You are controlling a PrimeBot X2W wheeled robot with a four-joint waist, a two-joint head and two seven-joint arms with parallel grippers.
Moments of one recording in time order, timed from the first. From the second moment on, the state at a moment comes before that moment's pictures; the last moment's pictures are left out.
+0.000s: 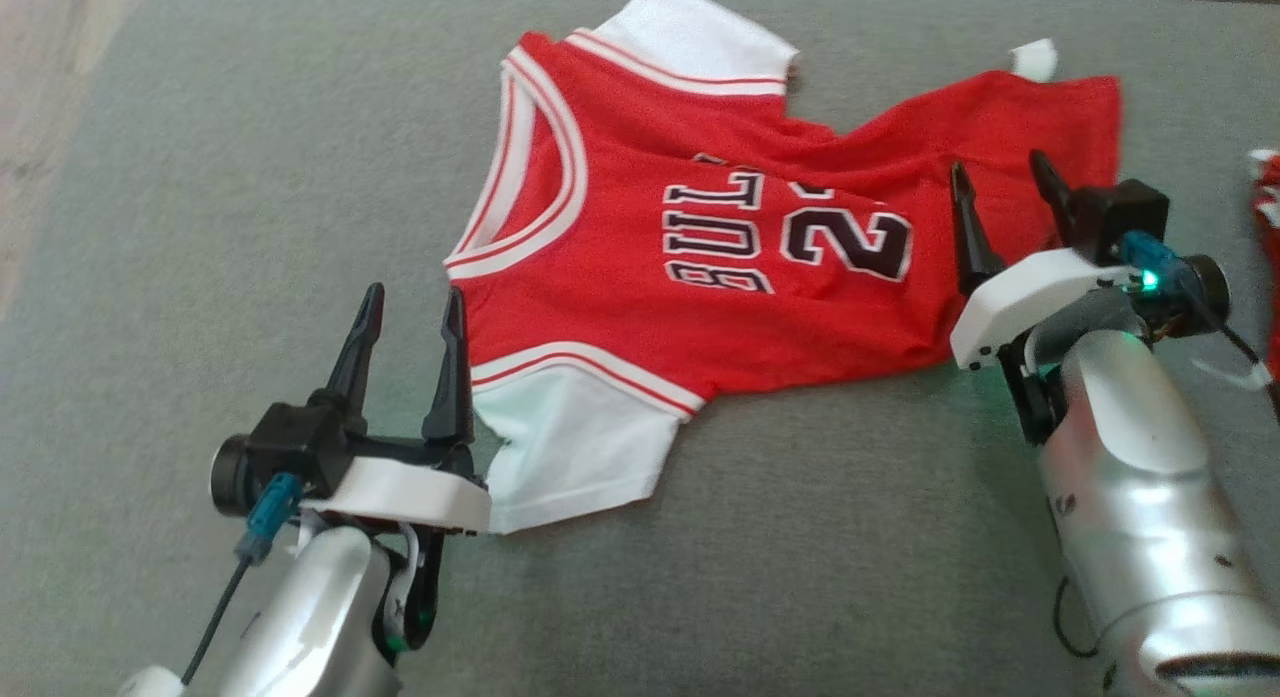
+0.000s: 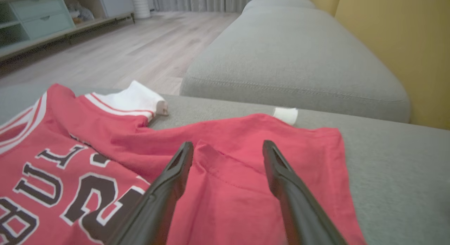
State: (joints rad) left arm -0.31 0.18 -0.43 0.30 -0.46 0.11 -0.24; right arm -0.70 -0.06 -0.06 0.93 -0.11 0.13 -0.21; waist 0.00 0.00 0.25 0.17
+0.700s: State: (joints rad) left arm -0.26 0.18 -0.41 0.31 -0.46 0.12 -0.25; right arm -0.23 -0.05 0.00 0.47 0.26 0.13 -0.25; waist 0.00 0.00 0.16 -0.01
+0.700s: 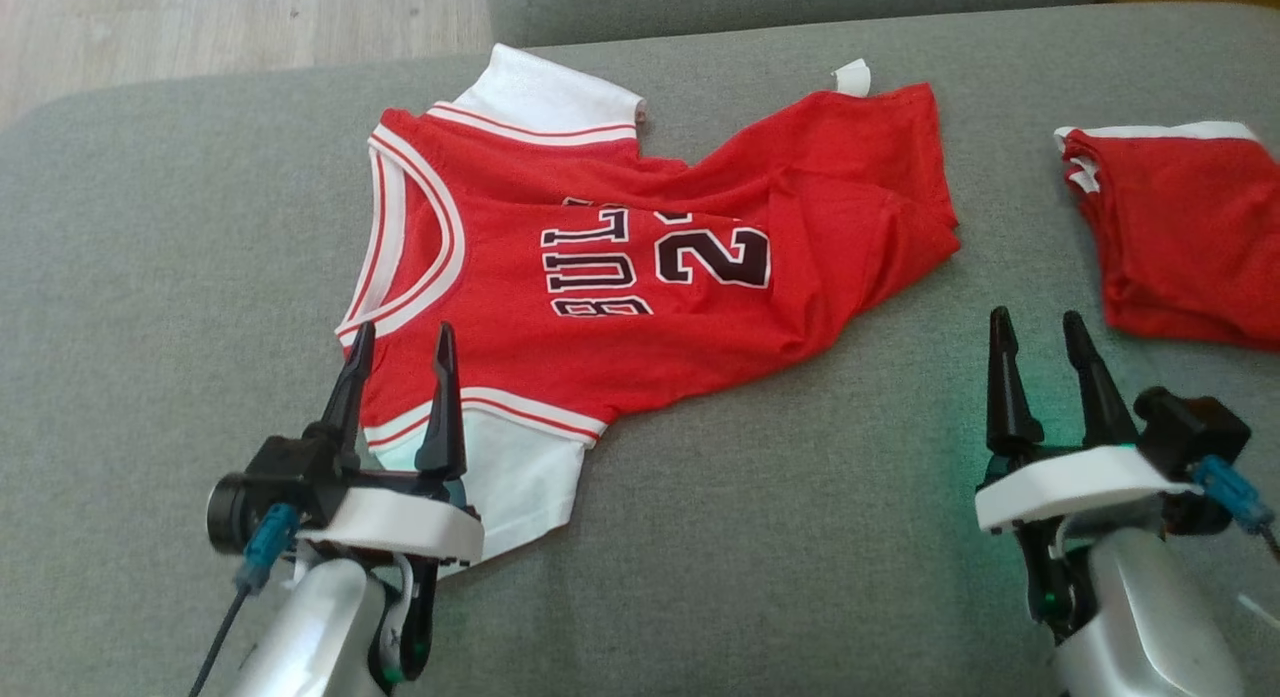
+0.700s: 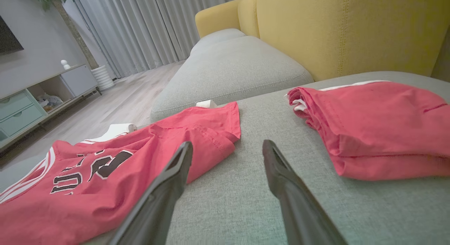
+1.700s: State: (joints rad) left arm -0.28 0.16 -0.42 0.34 -0.46 0.10 -0.25; right arm -0.50 -0.05 -0.02 0.74 0.23 0.13 -0.21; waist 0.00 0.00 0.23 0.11
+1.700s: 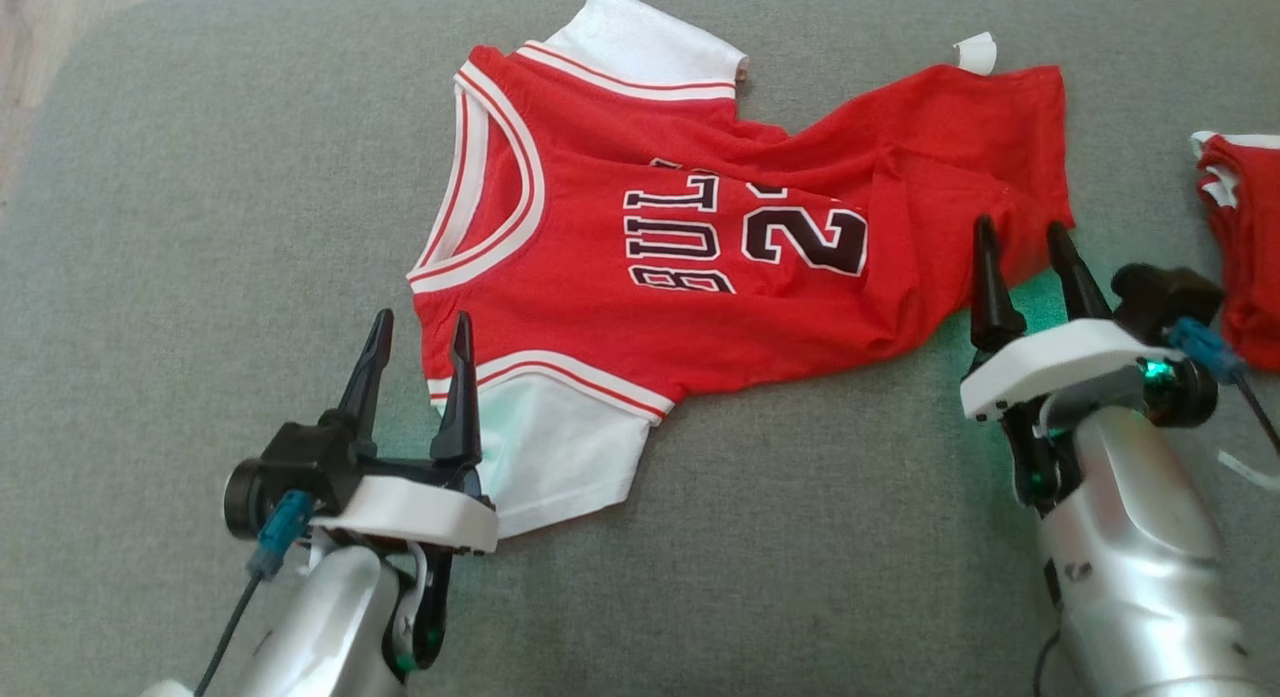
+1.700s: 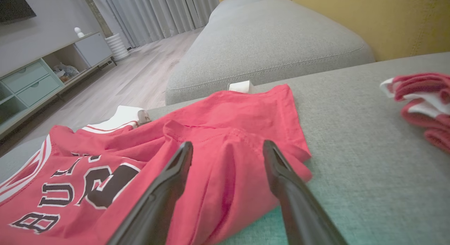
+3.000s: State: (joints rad) left arm -0.24 0.16 -0.40 0.35 -0.45 0.11 -0.25; right arm -0.29 -0.05 -0.04 0.65 0.28 0.13 -0.25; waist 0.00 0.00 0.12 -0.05
